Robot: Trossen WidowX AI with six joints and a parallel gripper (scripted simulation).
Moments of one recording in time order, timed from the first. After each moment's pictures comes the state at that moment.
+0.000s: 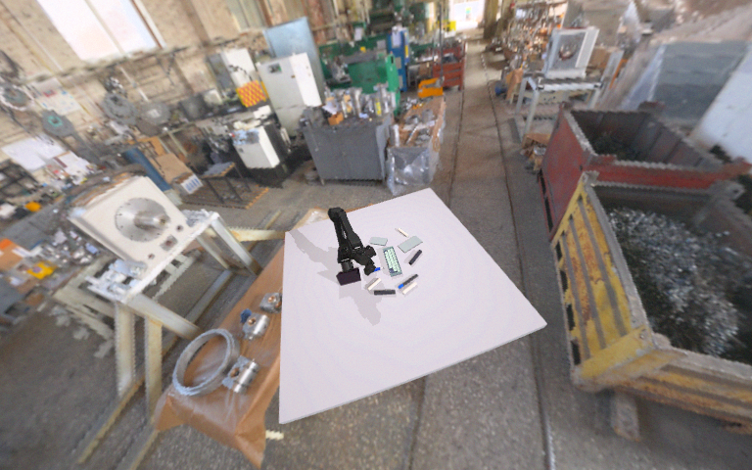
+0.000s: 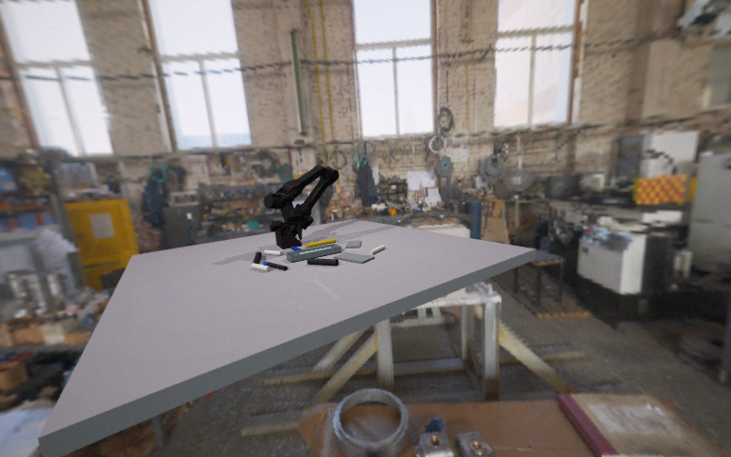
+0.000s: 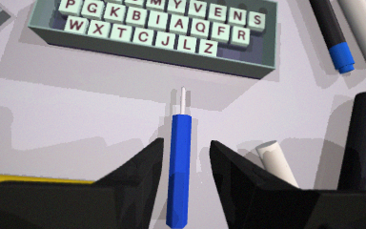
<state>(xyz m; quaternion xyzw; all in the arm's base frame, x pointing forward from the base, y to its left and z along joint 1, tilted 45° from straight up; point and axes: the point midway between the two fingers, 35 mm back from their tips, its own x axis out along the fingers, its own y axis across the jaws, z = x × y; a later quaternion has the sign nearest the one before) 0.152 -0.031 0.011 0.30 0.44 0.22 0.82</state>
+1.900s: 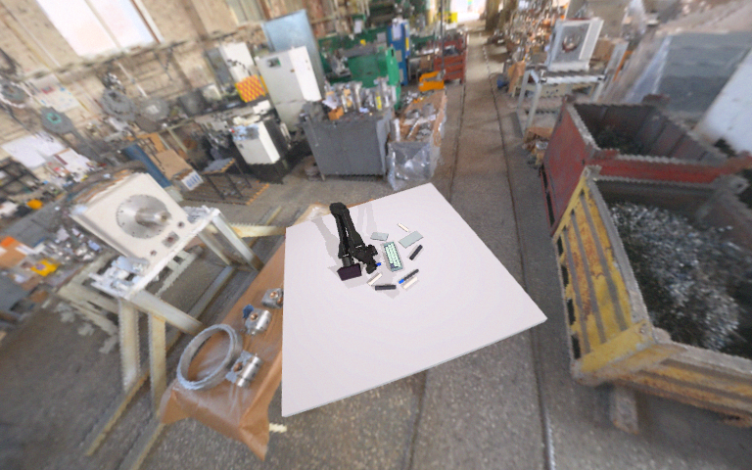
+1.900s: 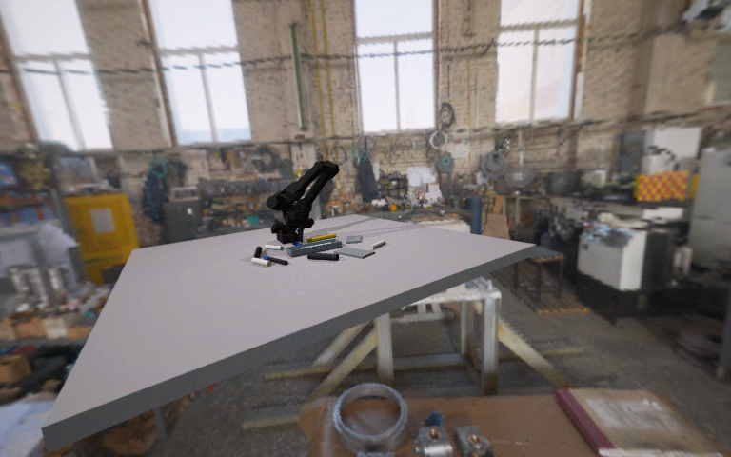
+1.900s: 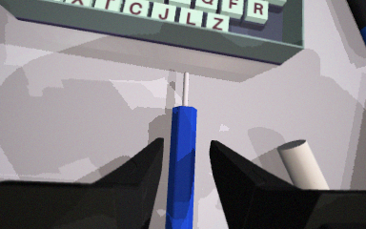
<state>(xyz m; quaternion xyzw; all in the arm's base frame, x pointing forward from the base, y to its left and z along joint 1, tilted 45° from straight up) 0.153 -0.008 -0.014 0.30 0.44 0.22 0.82</state>
